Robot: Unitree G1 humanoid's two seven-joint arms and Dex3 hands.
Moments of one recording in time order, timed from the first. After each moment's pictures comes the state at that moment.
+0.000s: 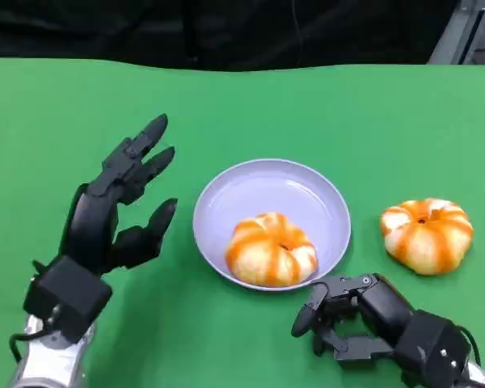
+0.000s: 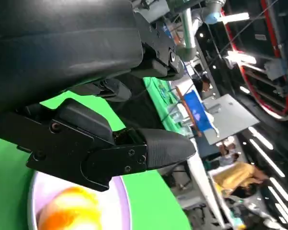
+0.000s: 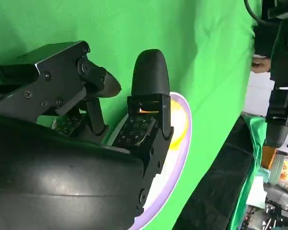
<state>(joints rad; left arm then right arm) -0.40 0.09 -0.02 0.91 0.00 -0.99 -0.08 -0.36 -0.01 0.13 1.13 -0.18 -0.97 0.23</state>
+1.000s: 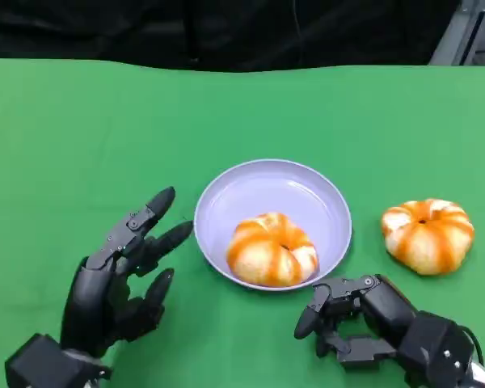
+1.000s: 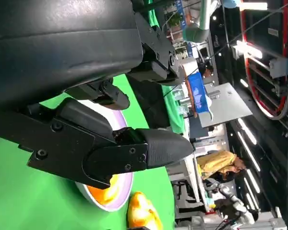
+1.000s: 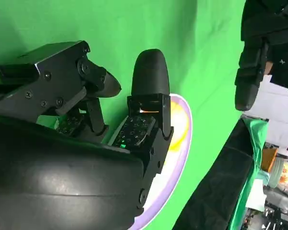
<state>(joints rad) -0.24 -0.02 0.05 0.94 -0.18 -1.09 -0.37 -0.36 -0.02 0.13 1.13 -0.18 -0.97 0.24</state>
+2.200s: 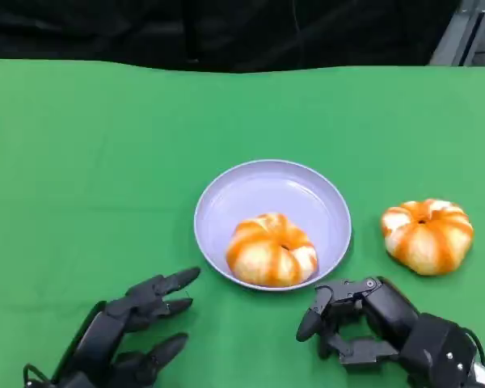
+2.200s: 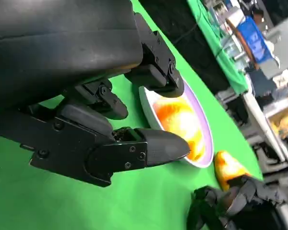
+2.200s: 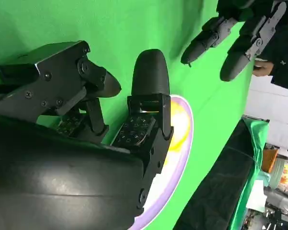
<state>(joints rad) -0.21 0.14 -0.04 1.09 0.28 -1.15 -0.07 -0.35 -0.03 0.13 1.12 -0.18 -0.97 0.25</state>
